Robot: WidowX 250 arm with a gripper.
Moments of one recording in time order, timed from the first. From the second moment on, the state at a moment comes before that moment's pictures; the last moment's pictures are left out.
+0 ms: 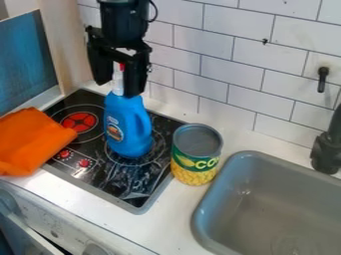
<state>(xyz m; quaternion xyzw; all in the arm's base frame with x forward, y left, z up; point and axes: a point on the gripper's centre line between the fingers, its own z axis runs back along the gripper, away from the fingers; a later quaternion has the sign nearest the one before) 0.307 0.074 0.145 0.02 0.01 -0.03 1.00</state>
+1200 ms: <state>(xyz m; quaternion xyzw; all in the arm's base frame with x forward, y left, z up) 0.309 0.132 0.213 0.05 -0.12 0.03 0.99</state>
